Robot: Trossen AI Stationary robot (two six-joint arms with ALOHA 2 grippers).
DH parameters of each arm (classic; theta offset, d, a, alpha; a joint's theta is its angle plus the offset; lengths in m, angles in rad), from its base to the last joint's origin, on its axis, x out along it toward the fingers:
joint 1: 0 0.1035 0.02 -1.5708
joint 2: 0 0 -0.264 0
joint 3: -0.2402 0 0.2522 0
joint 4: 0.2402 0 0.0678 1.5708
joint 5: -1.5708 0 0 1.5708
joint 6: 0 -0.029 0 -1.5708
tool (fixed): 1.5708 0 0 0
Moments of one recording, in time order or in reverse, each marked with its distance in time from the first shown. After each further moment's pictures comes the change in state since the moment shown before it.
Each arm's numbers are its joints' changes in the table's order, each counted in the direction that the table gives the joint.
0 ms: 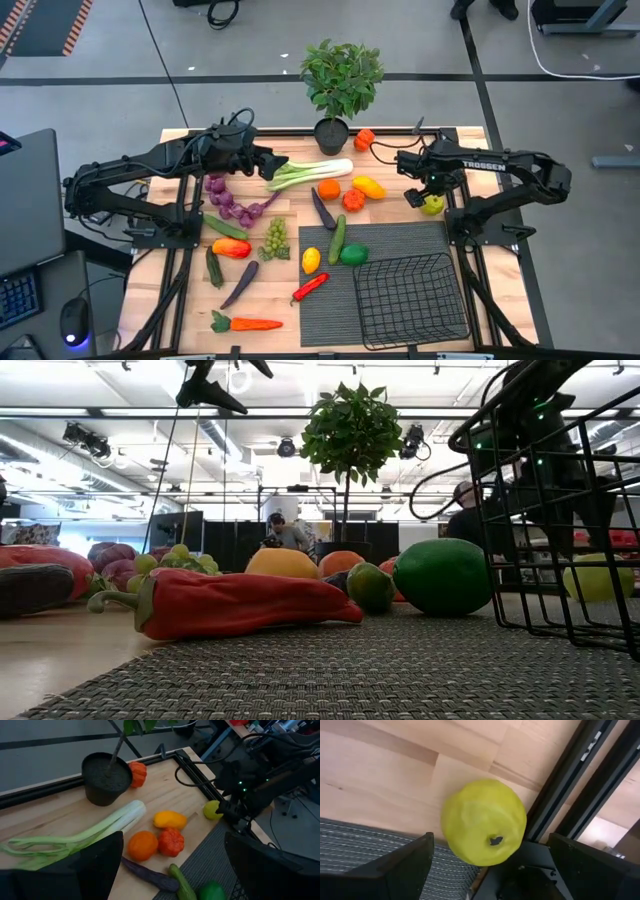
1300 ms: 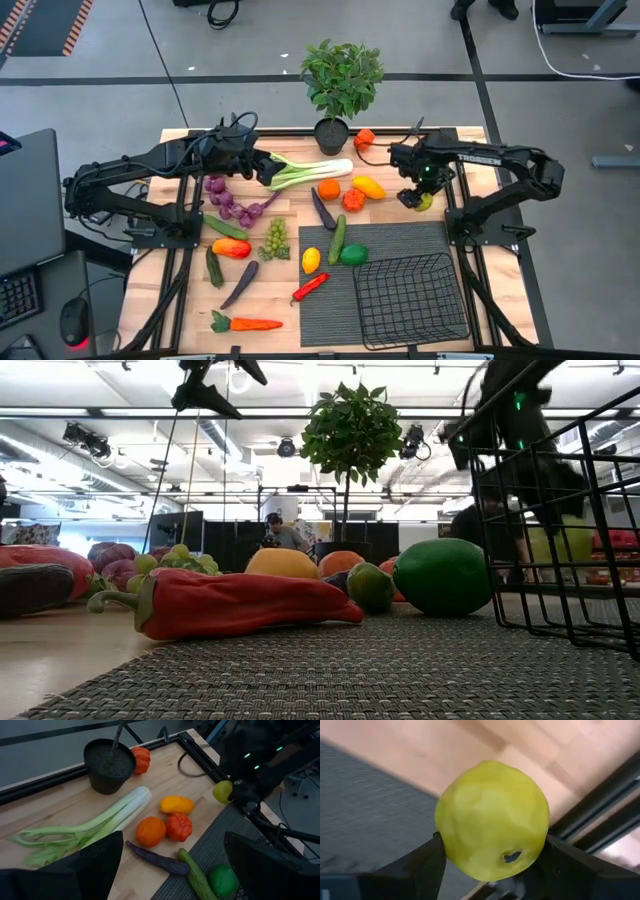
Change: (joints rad) left arm 0.000 0.000 0.000 0.066 -0.030 -0.053; right arm 0.018 0.057 -0.162 0.066 0.214 0.181
